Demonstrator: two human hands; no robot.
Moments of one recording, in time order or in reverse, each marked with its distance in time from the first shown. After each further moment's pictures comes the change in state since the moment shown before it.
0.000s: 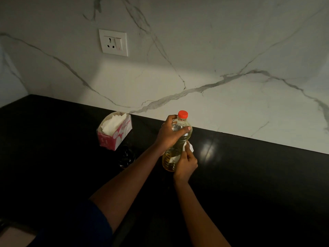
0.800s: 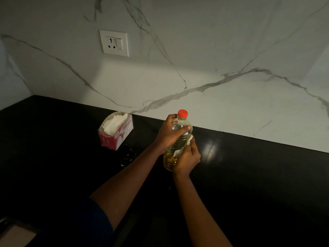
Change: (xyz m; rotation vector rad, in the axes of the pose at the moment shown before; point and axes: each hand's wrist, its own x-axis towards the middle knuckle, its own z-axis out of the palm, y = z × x) left_hand 0.002 -0.002 -0.002 -0.008 -0.007 -0.001; right_hand -0.001 -0.020 0.007 0.155 0.021 -0.010
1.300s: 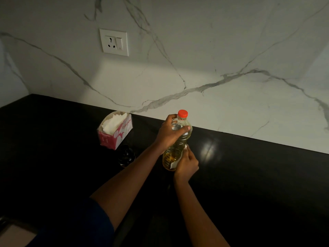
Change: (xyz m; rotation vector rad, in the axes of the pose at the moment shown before) left_hand -0.001 -0.001 0.002 -0.016 -0.003 0.002; right_hand -0.001 0.017 -0.013 -0.231 0.046 0.057
